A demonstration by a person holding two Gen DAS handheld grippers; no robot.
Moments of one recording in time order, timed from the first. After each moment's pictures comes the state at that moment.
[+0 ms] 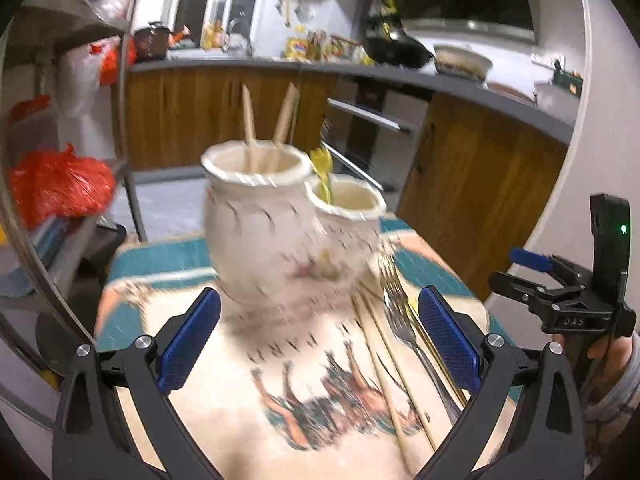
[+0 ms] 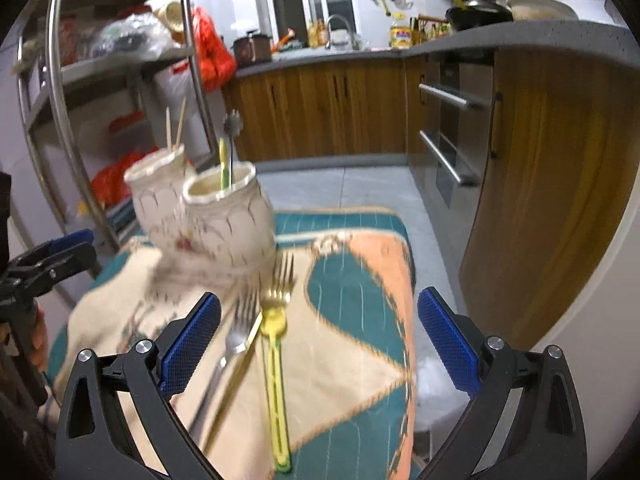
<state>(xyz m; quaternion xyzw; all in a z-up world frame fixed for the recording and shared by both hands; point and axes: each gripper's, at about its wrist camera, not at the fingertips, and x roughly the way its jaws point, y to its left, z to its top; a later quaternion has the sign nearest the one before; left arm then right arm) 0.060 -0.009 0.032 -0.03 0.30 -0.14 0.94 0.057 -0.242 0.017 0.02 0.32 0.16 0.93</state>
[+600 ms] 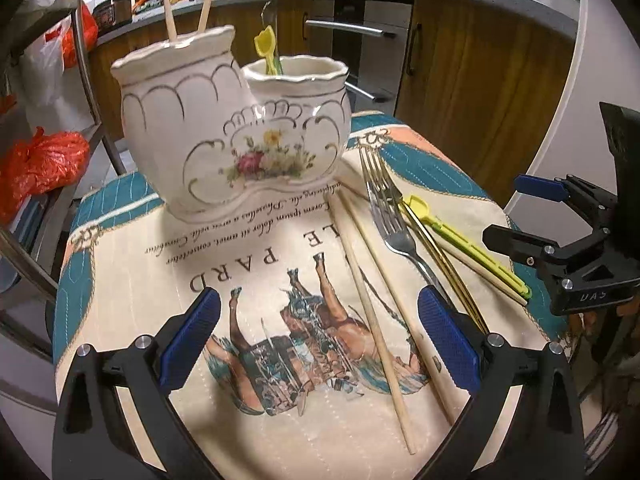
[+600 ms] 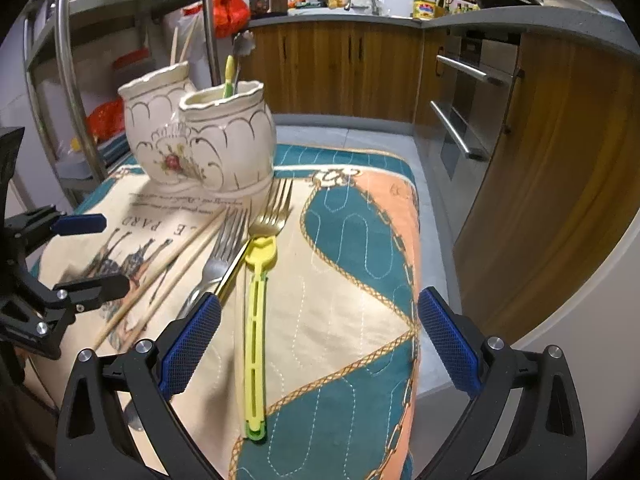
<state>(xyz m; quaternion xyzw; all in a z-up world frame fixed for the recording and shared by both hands) 0.066 -0.054 -0.024 0.05 0.42 -0.14 0.90 0.055 -0.229 -0.021 -0.05 0.38 0.16 0.91</state>
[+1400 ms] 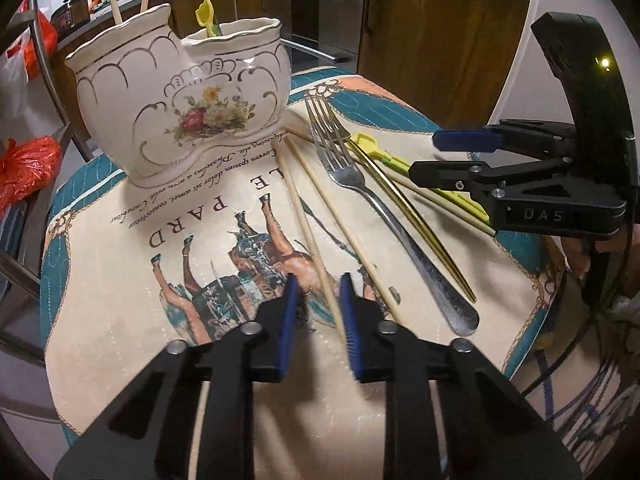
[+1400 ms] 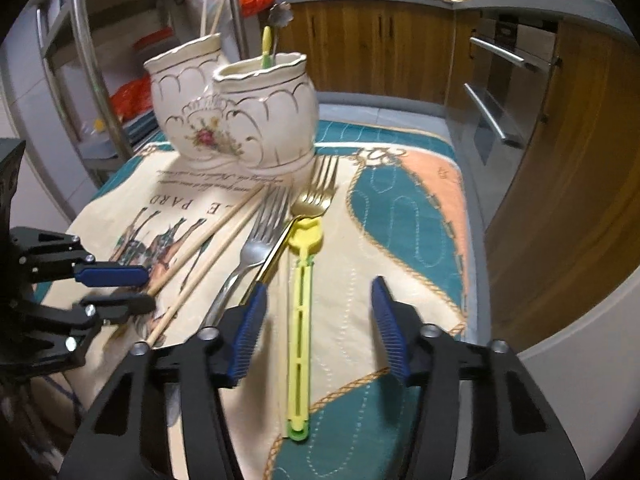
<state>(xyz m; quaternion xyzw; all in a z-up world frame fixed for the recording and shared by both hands) 0.040 -0.072 -0.034 0.09 0.46 -0.19 0.86 0.057 -0.209 -0.029 -0.05 0.42 0.22 0.88</state>
